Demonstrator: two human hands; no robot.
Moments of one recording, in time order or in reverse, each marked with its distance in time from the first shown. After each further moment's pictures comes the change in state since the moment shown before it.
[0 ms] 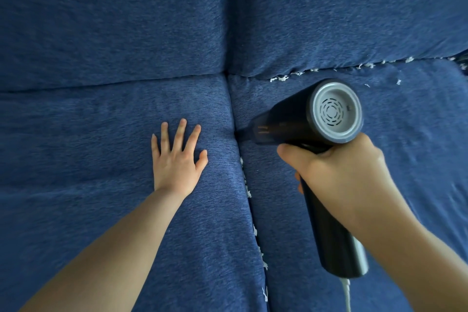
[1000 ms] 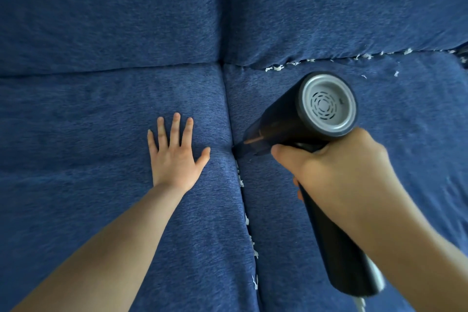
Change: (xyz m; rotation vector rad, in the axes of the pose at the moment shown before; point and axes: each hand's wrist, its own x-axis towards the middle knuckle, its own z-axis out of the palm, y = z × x) left_hand -0.015 0.020 0.005 0.014 -0.002 -0.081; right_hand -0.010 0.016 -0.006 -0.057 -0.081 -0.056
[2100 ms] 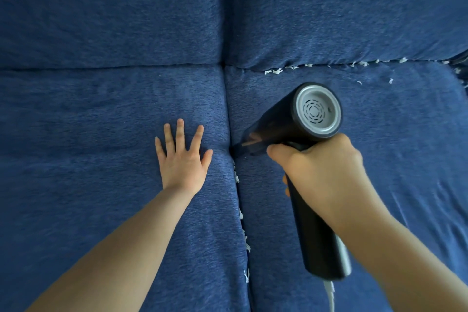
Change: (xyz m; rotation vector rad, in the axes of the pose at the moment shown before) left_hand -0.023 0.023 0.001 -0.051 -0.050 -0.053; right_hand -0.007 0.010 -0.003 0.039 0.010 0.101
